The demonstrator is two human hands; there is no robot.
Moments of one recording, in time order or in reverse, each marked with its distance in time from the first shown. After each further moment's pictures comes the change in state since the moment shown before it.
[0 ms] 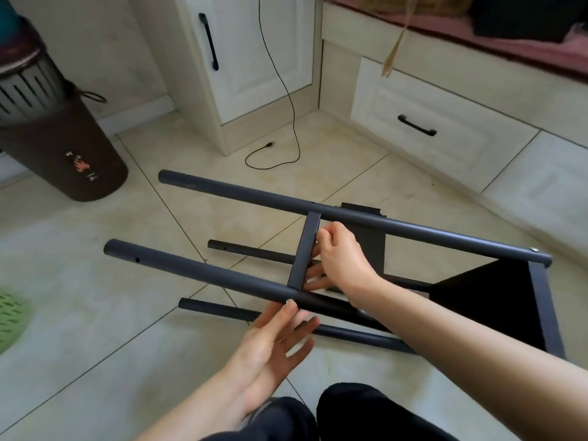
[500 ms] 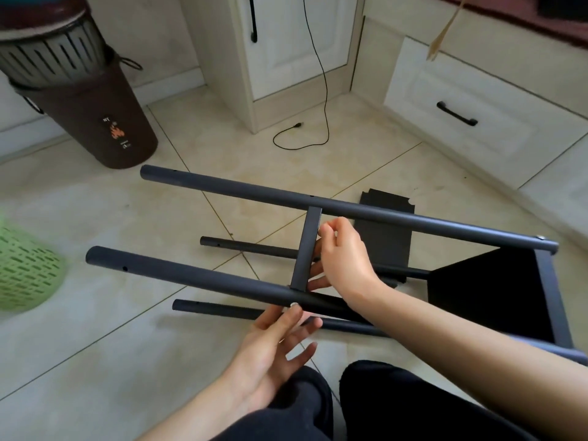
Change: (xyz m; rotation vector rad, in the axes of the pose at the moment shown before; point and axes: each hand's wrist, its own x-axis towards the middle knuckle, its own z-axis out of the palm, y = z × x) left_hand -0.030 -0.011 -0.046 -0.084 0.079 0.036; right_hand -0.026 0.008 0.057 -0.138 0.022 -0.090
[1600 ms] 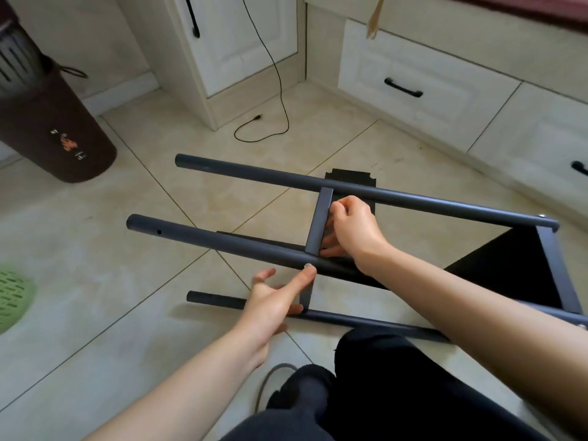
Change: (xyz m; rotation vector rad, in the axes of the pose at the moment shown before) left_hand 0.005 -0.019 0.054 0.768 0.237 0.136; right_hand 0.002 0.045 -0.067 0.117 0.174 0.094
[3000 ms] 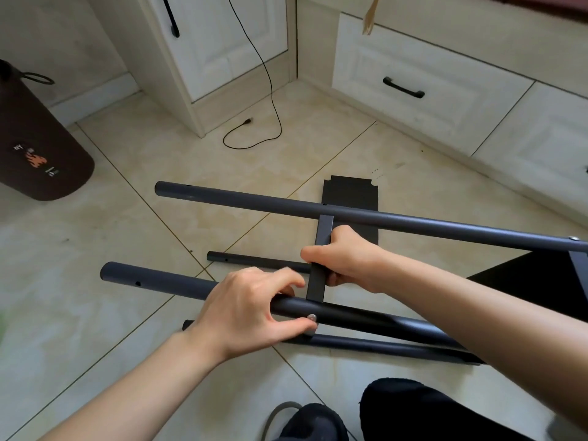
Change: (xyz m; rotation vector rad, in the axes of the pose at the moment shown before) left_hand 0.049 0.058 -0.046 0.991 -0.117 1.227; right_hand 0.043 -0.008 0.012 -0.116 -0.358 0.173
